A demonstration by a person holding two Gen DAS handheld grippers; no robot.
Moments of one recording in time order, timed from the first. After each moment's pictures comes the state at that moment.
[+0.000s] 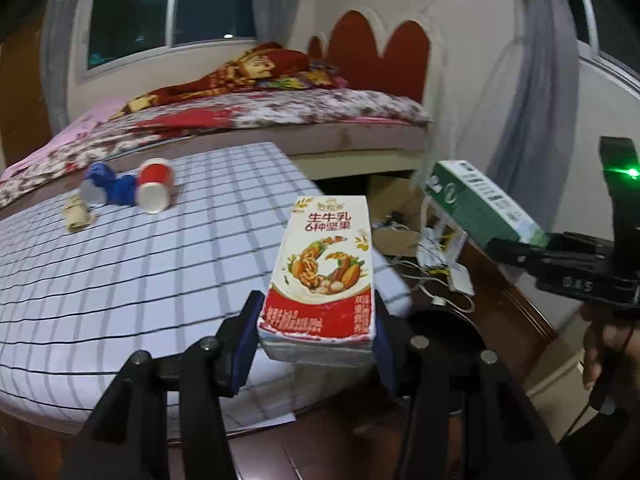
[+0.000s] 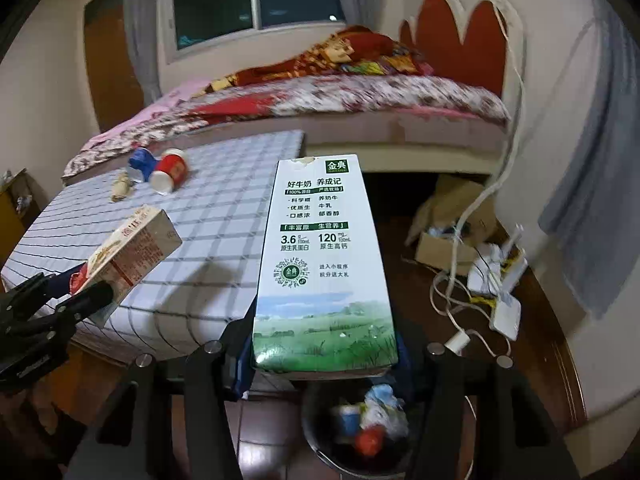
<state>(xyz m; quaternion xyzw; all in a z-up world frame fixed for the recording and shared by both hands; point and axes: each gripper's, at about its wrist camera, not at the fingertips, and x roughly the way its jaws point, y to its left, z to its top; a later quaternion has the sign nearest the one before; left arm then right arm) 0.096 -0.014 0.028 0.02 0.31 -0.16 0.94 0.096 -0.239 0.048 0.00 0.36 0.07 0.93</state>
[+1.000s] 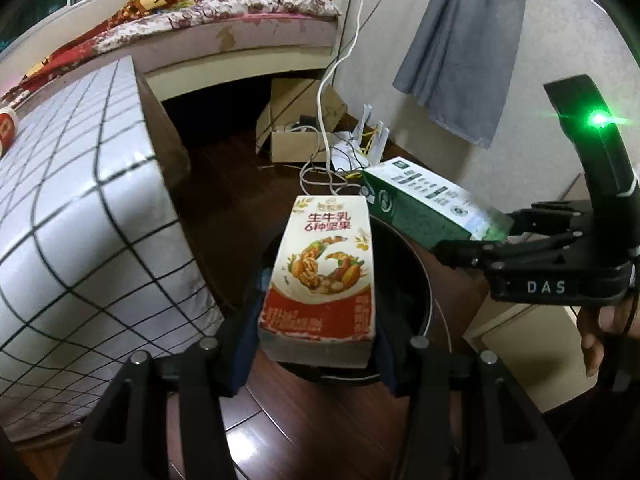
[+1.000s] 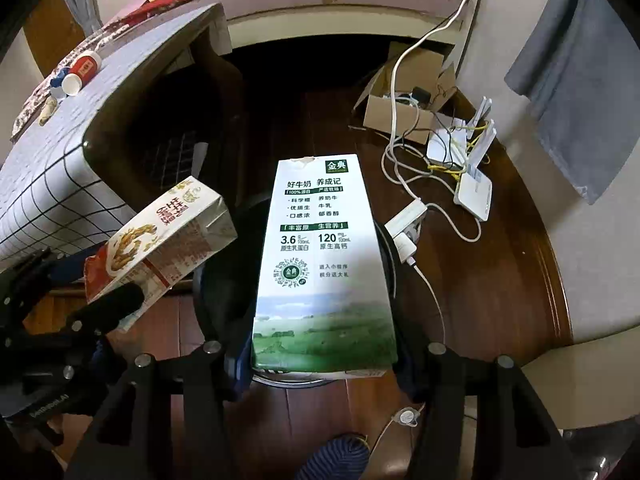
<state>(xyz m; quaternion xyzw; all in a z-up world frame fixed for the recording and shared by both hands) 0.093 -0.153 -0.072 0.06 0.44 -0.27 0.86 0.090 -0.333 -0.065 0.01 0.54 0.02 0.84</state>
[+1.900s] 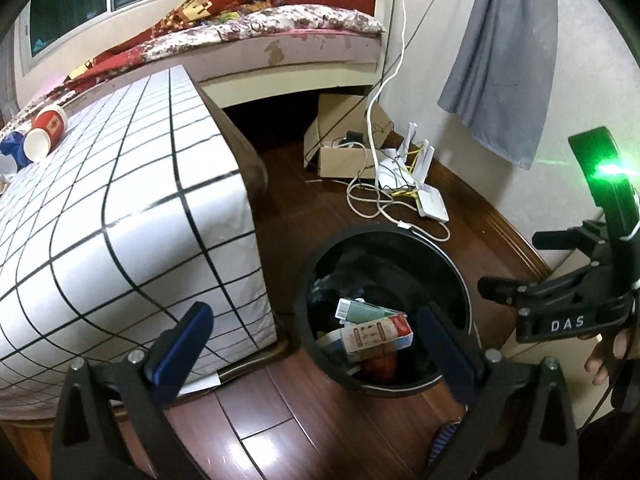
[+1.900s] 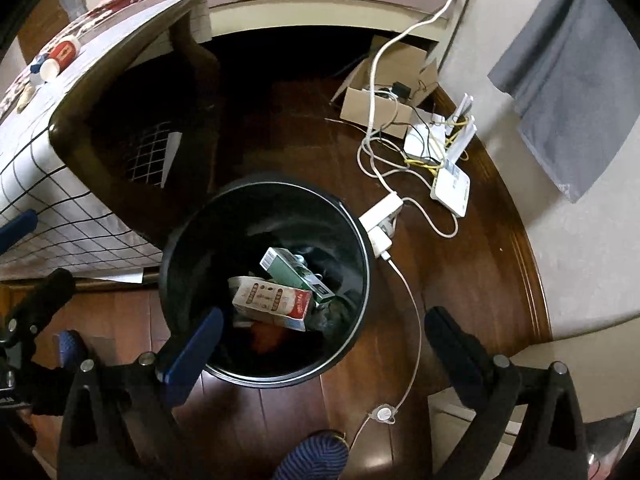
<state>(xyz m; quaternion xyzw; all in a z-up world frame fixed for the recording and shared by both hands) 0.095 -0.129 -0.064 0.06 0.41 -0.19 0.89 0.089 -0.333 -0.071 -0.03 0.54 -0.01 0.84</state>
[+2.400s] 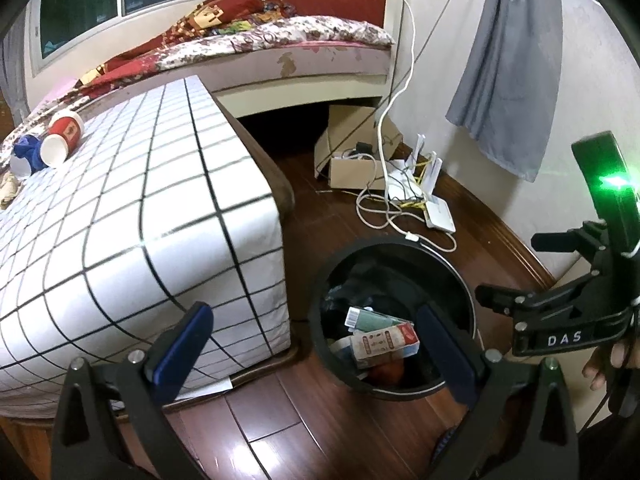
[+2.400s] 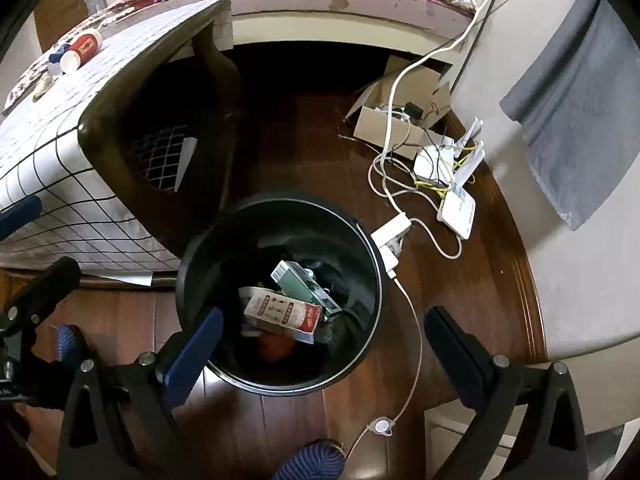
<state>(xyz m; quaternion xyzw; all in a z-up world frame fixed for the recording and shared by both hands) 0.093 -0.119 -0.049 0.06 0.40 -0.18 0.90 0.088 -0.313 -0.055 -0.06 0.51 0.00 0.86</state>
